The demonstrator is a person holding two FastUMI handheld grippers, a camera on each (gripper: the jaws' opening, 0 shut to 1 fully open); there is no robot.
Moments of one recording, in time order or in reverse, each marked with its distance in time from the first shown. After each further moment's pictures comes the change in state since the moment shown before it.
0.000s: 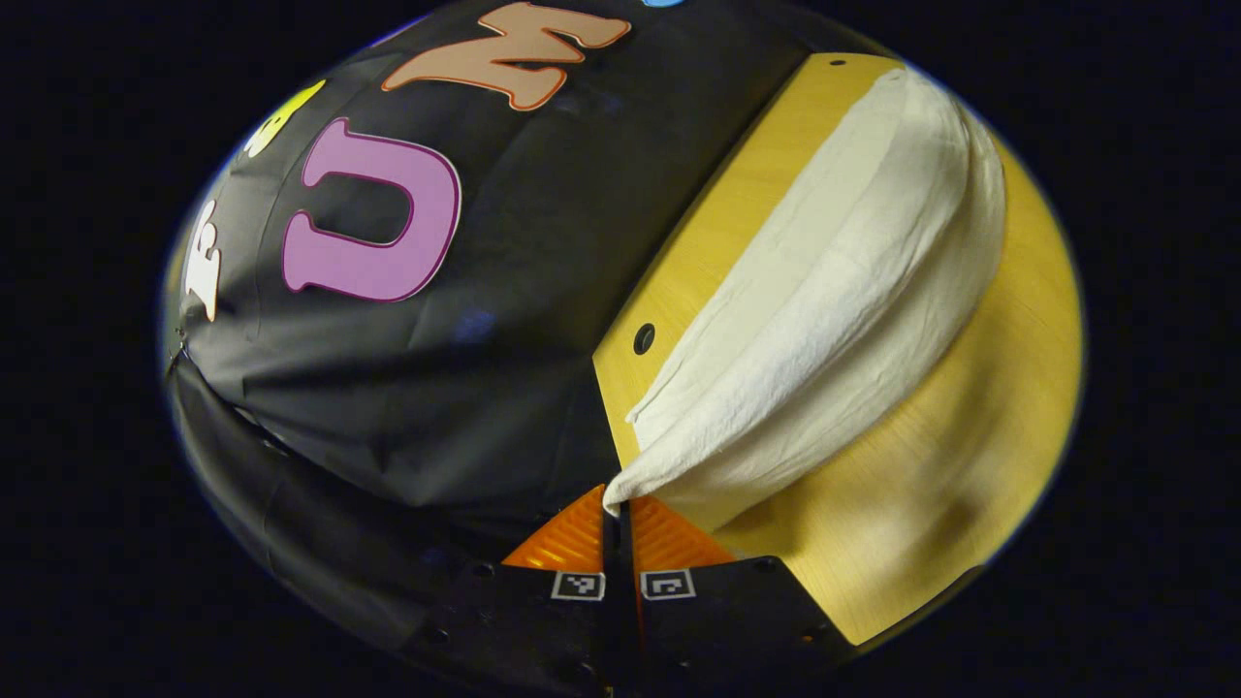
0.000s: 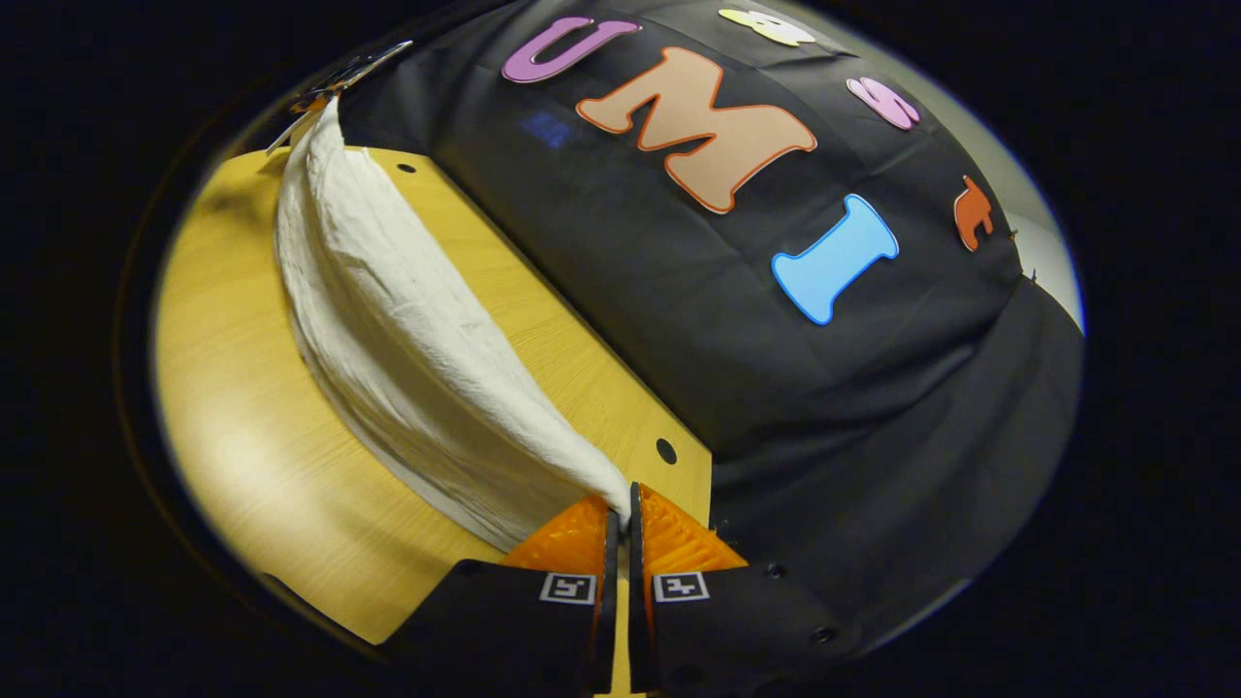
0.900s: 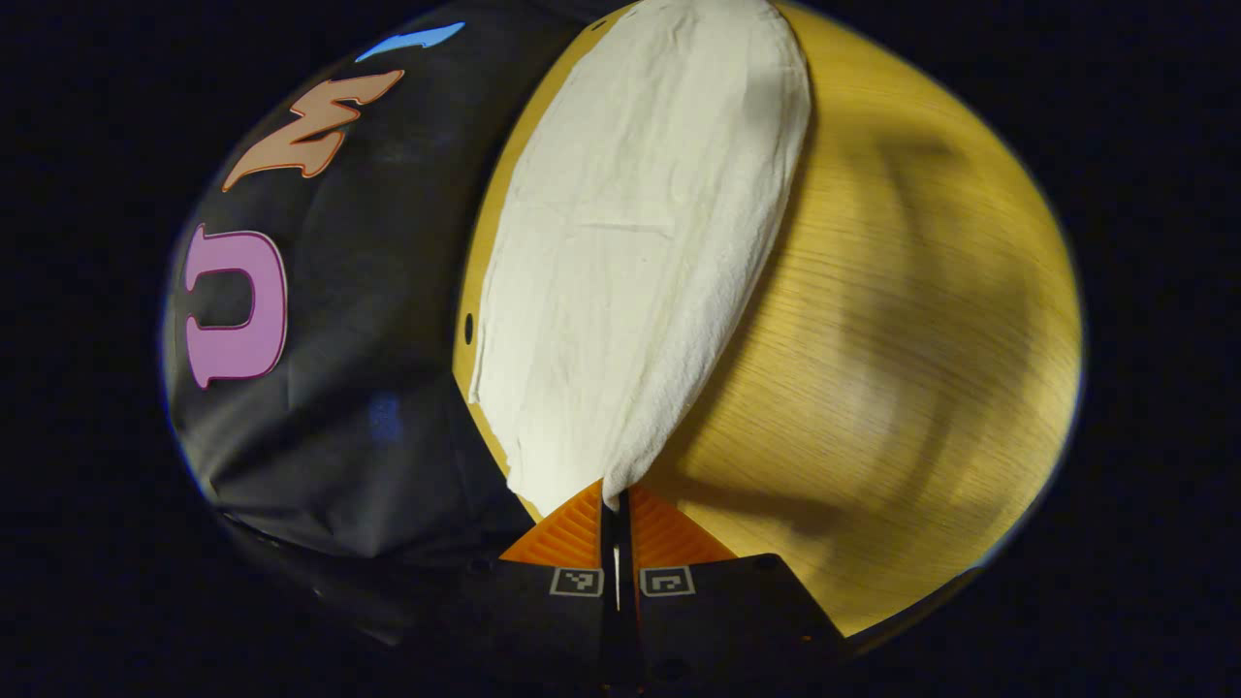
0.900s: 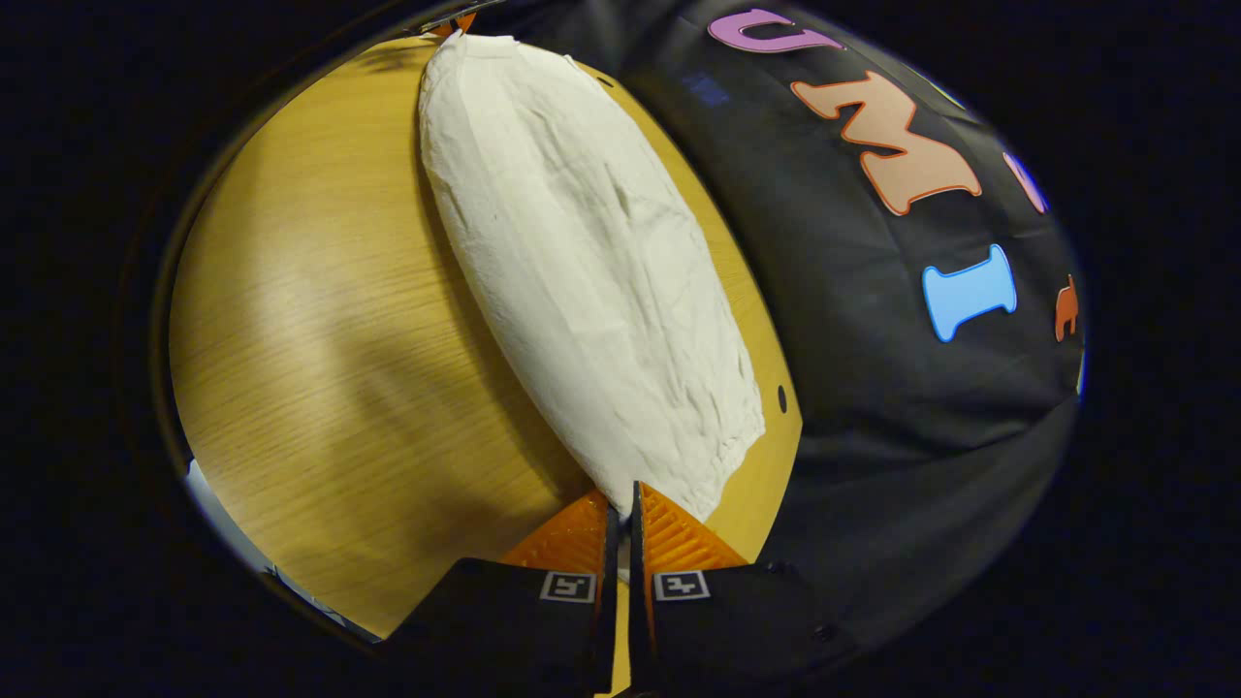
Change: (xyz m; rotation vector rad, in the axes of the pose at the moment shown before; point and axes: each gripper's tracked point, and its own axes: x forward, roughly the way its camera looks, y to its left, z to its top) left arm -0.055 -0.127 -0.119 0.404 -0.003 -0.264; right arm -0.078 0.113 -0.117 -0.372 0.127 0.253
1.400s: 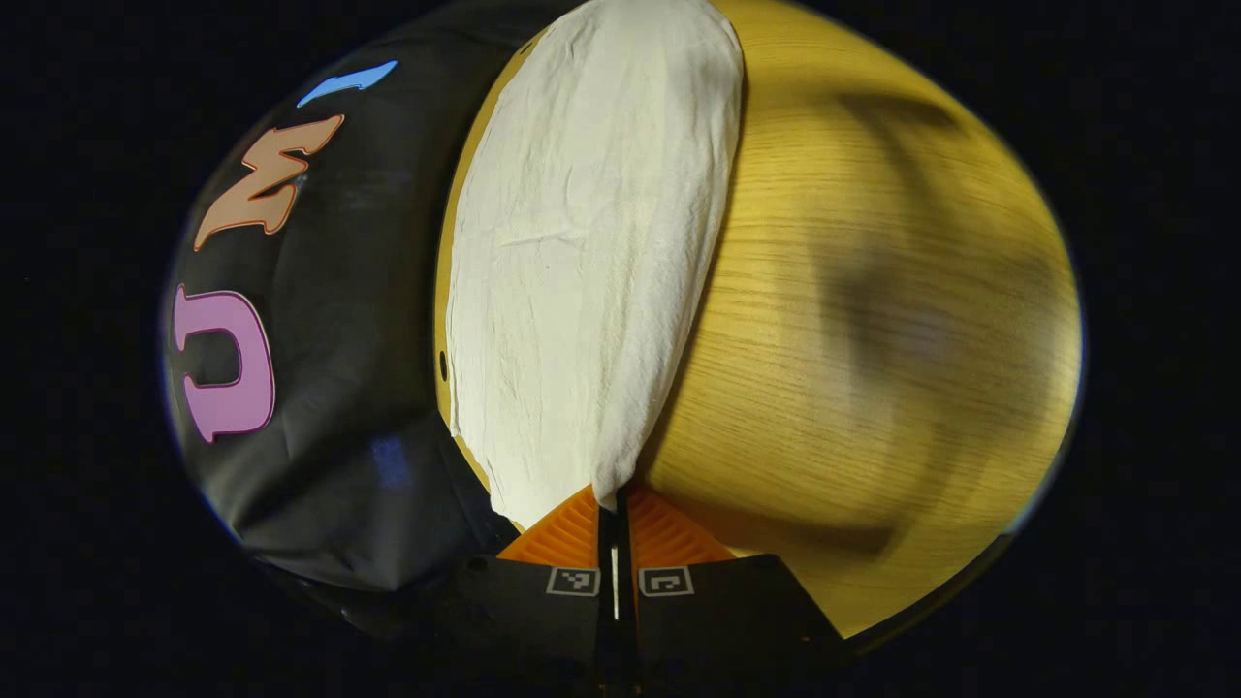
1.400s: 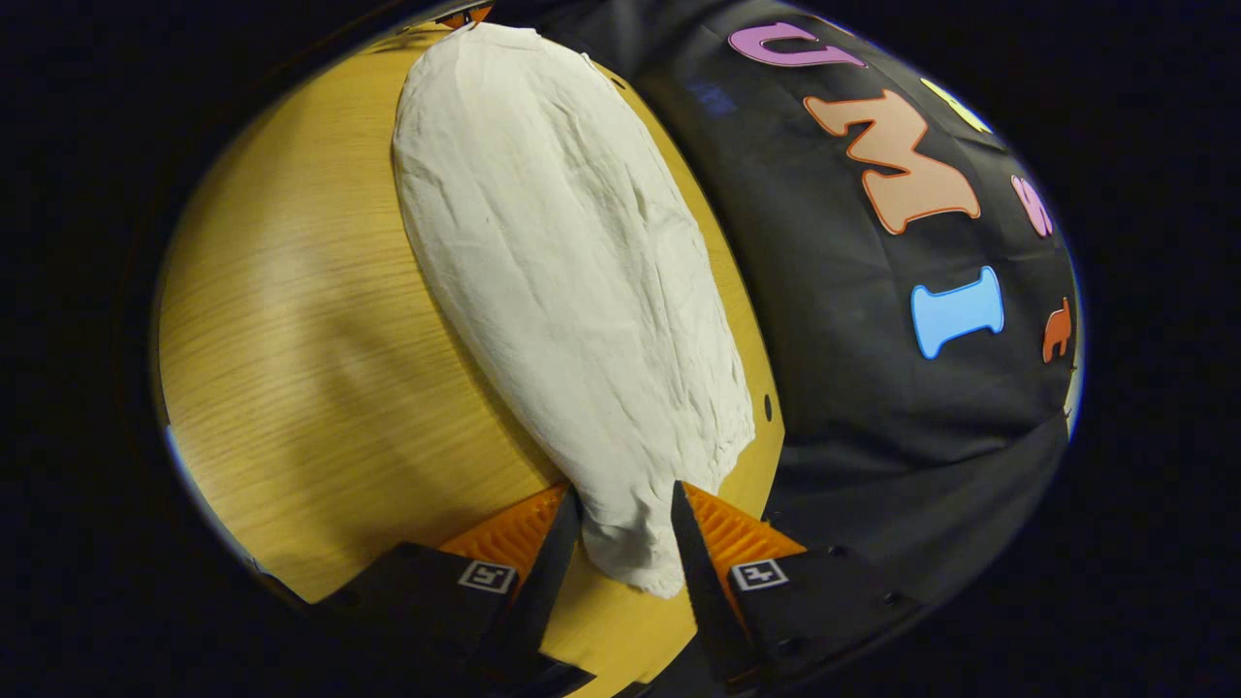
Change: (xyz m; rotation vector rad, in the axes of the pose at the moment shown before) left arm -0.001 -0.035 -0.003 0.178 -0.063 -0.062; right arm 0.006 0.025 -0.007 -0.071 0.011 -0.020
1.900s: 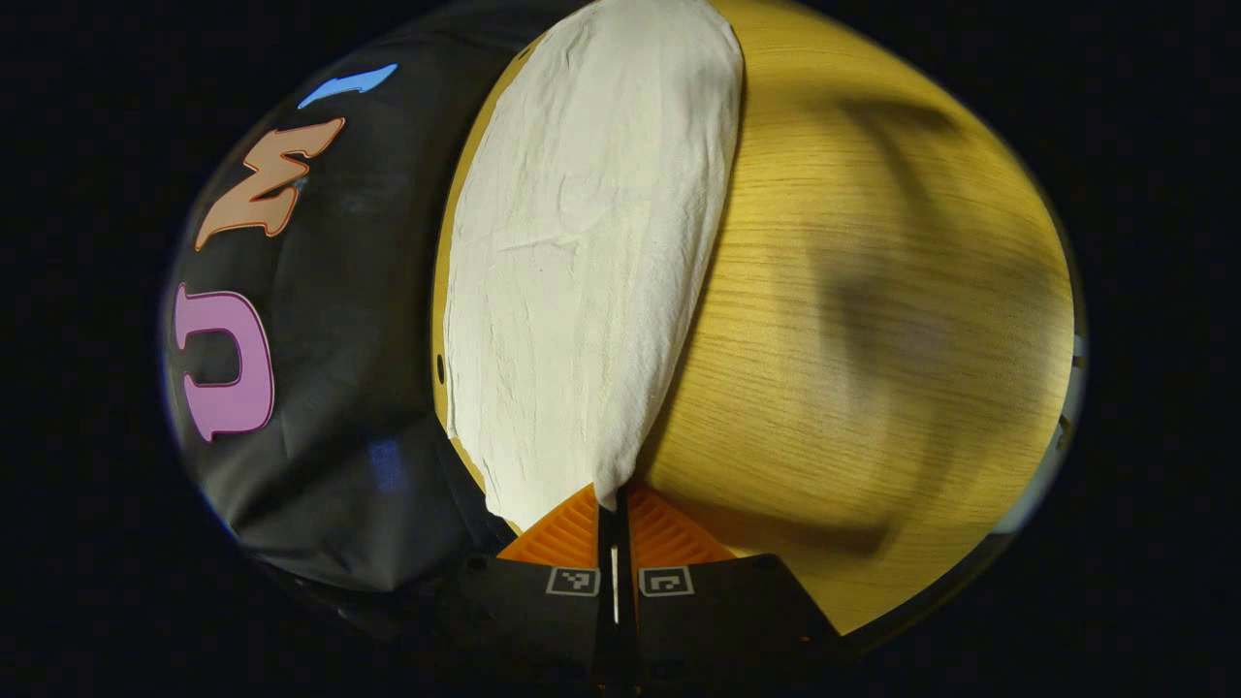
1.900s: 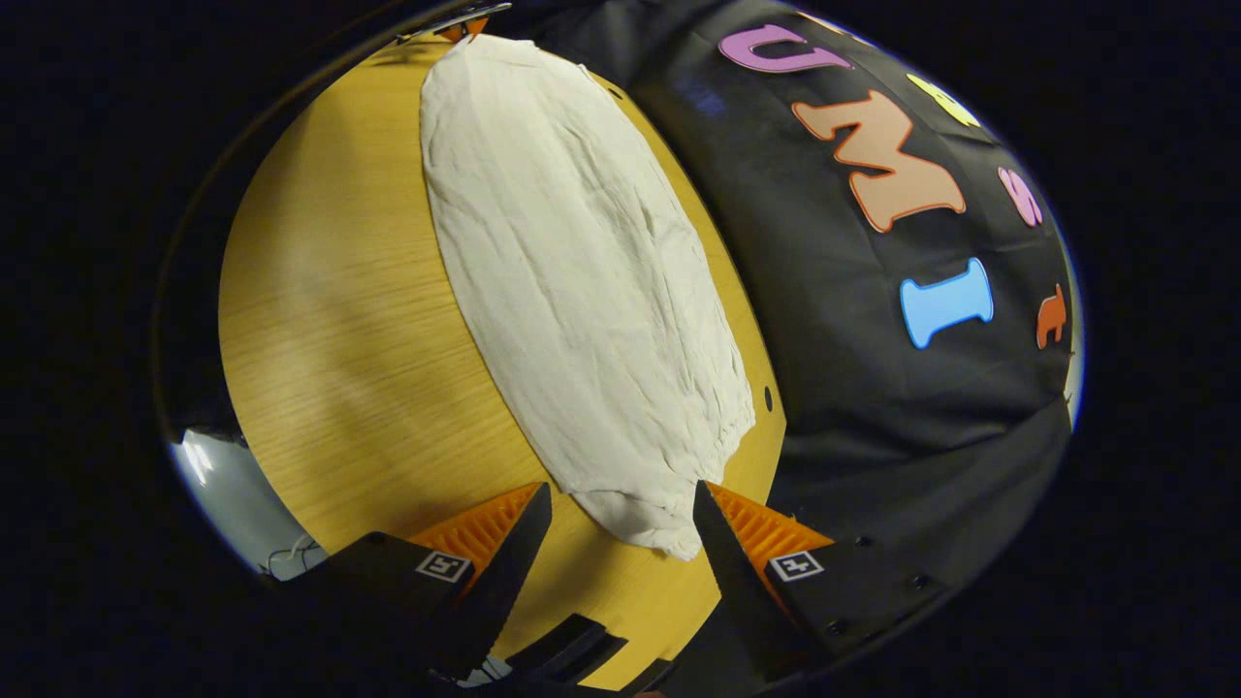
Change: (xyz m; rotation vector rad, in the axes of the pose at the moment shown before) left arm -0.002 -0.002 0.000 0.003 -0.023 -0.009; right arm -0.040 0.010 -0.002 0.005 -0.018 -0.020
